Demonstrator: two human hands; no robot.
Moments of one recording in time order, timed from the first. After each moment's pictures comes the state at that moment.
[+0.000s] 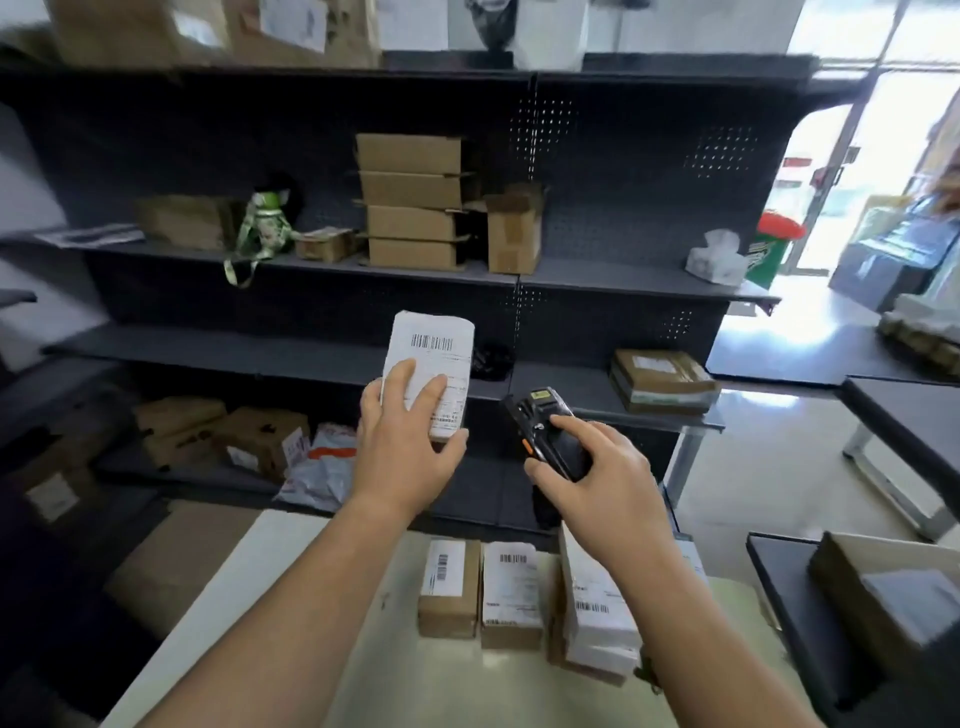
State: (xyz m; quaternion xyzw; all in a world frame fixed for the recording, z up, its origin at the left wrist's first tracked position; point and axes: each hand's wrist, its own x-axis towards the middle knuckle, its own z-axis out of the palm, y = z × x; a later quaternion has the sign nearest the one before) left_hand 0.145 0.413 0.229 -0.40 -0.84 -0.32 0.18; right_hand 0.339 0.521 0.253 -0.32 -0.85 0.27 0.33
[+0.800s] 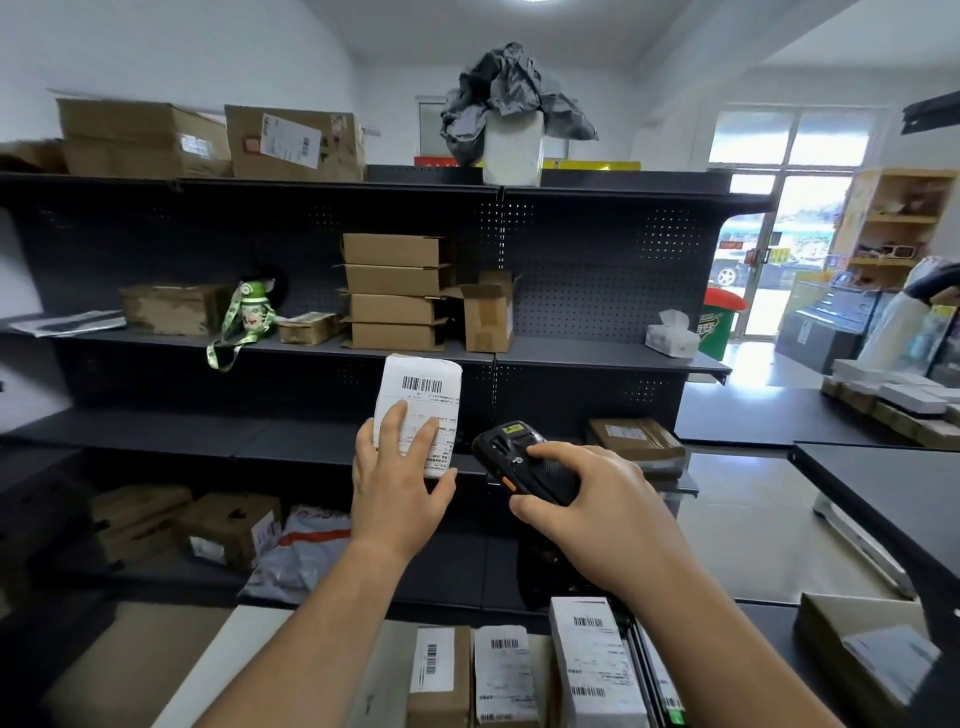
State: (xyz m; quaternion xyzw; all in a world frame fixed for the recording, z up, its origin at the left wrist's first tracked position) left_hand 0.131 0.424 0.266 -0.41 -0.81 -0.32 0.26; right_hand 0.355 0.488 0.350 -0.31 -0.88 0.20 0.29
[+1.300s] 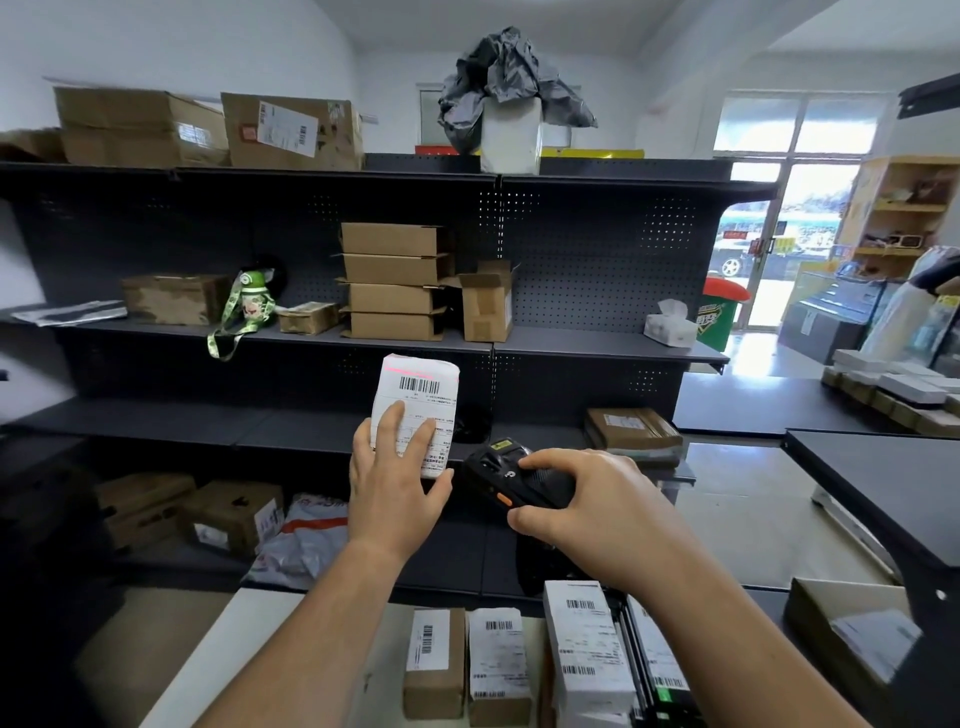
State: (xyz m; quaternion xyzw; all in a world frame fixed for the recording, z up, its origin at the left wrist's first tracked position) left_hand 0.144 0.419 0.252 -0.41 -0.81 -0.31 0.28; right_hand 0.375 0.485 0.356 -0.30 -0.91 0.19 0.20
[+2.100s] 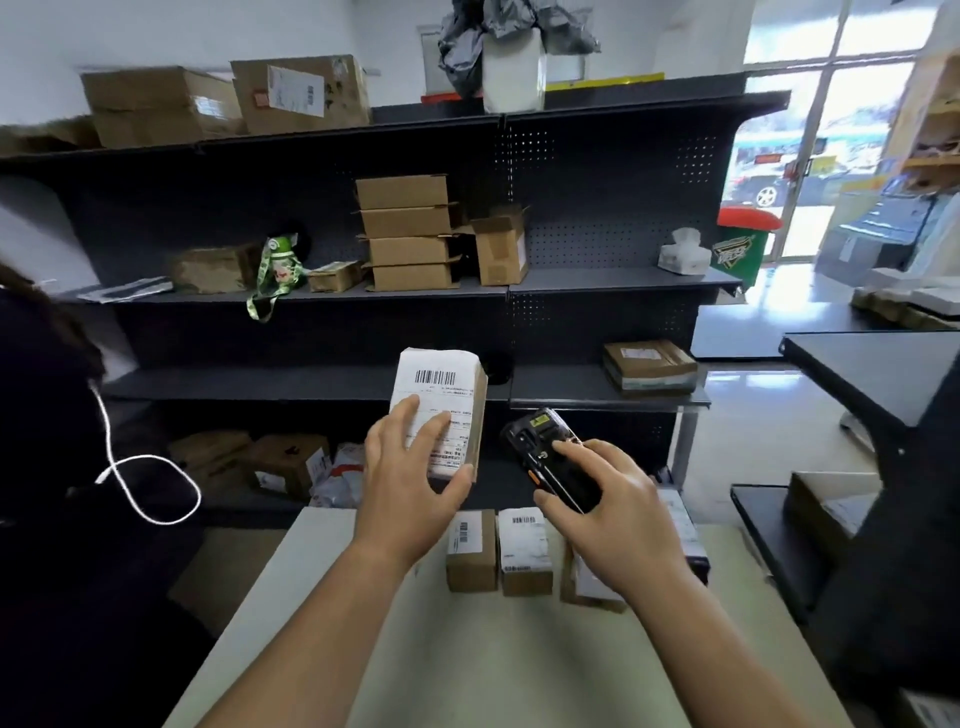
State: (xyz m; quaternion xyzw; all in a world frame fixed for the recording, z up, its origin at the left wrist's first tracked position) left_hand 0.243 0.309 0.237 -0.42 -0.82 -0.36 0.15; right_hand 0.432 0.434 0.239 -0.30 -0.86 0.24 0.35
